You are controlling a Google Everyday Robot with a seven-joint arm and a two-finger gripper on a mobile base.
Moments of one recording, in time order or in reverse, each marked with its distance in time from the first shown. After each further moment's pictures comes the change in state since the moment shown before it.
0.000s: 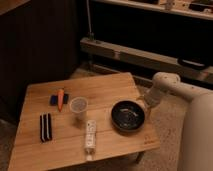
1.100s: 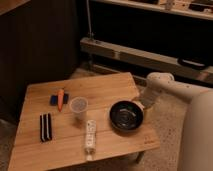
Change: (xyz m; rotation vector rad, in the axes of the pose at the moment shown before) arm -0.041 -0.008 -0.008 -0.023 0.022 -0.091
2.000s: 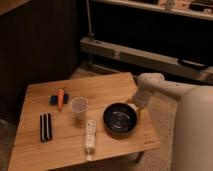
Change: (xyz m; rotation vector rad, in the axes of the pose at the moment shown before) arm -0.021 0.000 0.015 -0.045 -0.028 -0.051
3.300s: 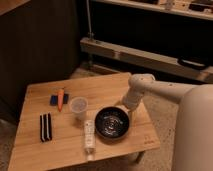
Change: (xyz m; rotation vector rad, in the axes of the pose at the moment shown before) arm -0.074 -0.018 0.008 0.005 -0.067 -0.147
